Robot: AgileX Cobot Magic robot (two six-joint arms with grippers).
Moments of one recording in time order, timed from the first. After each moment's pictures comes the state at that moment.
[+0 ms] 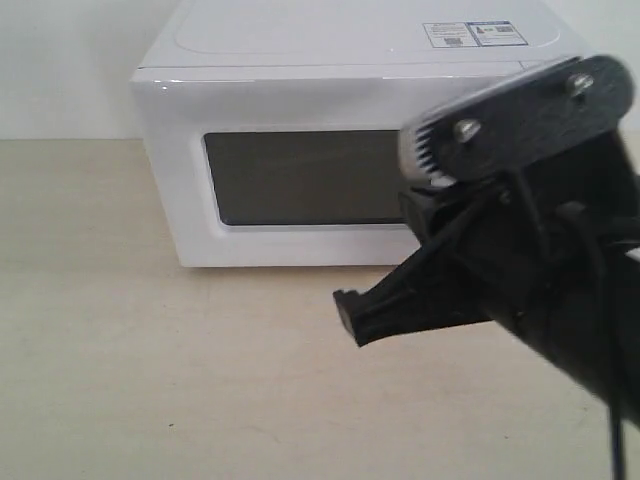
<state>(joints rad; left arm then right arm) -0.28 0.08 -0.80 0.27 1.11 -0.18 1.29 1.12 -0.59 1.57 -0.86 -1.35</state>
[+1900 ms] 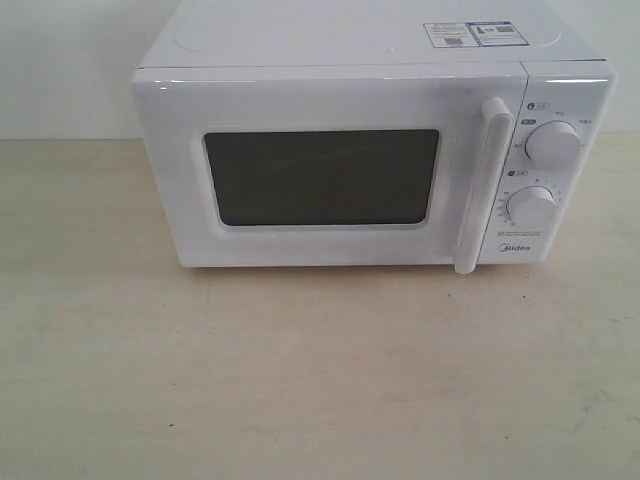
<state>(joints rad) -0.28 0.08 -0.80 0.27 1.11 -0.18 0.00 0.08 -0.02 -0.02 0.15 0.08</state>
